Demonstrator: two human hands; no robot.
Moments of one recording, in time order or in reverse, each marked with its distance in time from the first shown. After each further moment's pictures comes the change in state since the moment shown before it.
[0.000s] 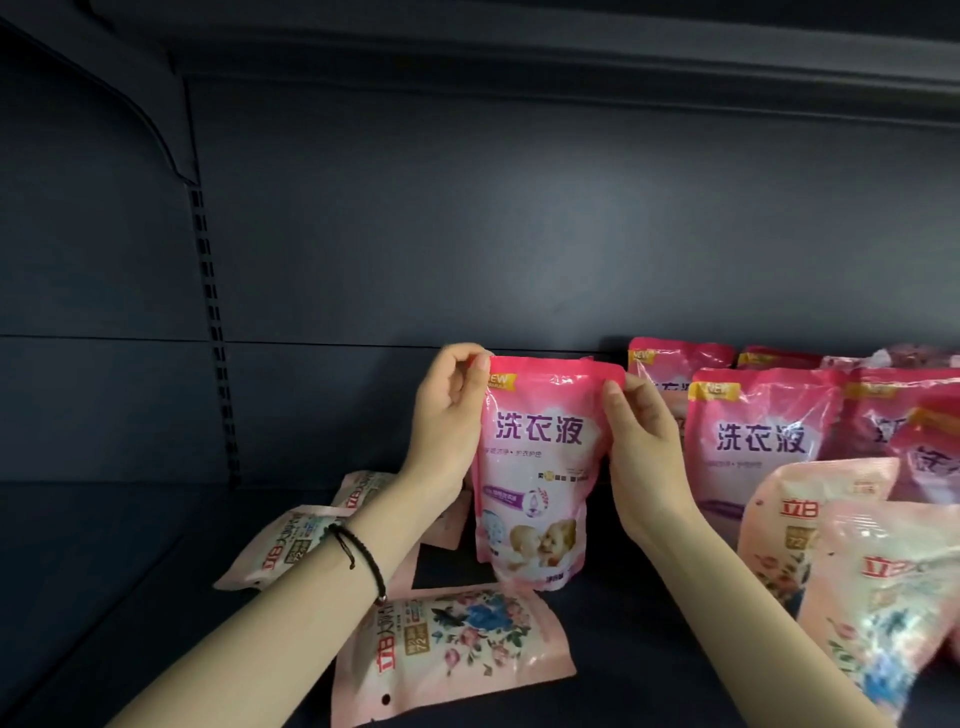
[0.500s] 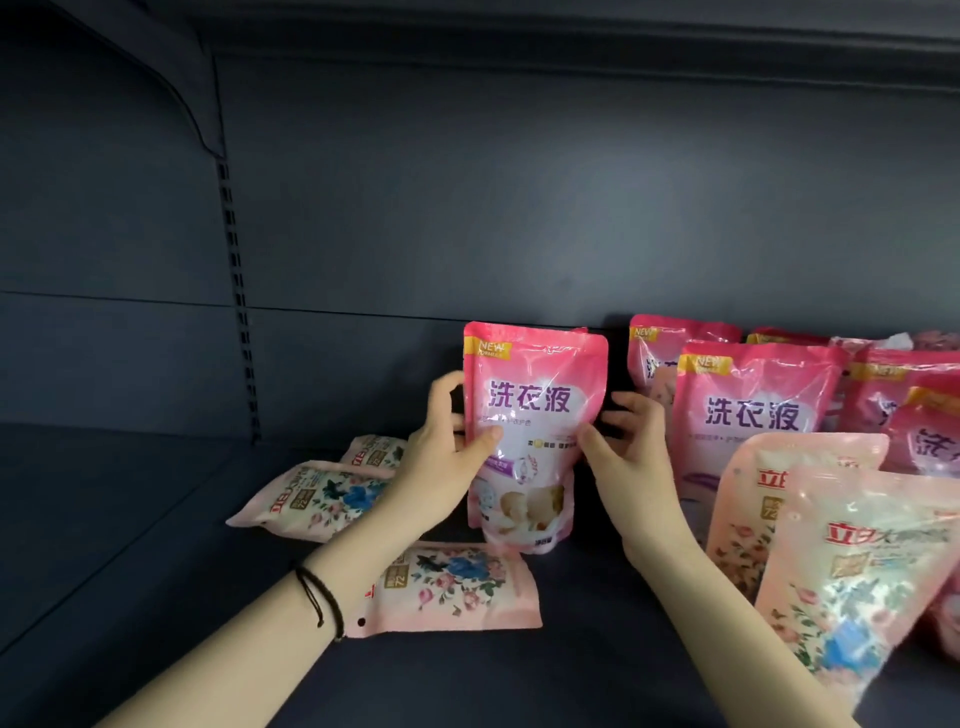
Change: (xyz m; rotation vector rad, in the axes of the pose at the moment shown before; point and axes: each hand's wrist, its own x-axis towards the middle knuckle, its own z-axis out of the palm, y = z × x) left_hand -0.056 -0.018 -0.017 0.416 -0.177 -0.145; right_hand -0.033 0.012 -0.026 -0.327 -0.014 -0.009
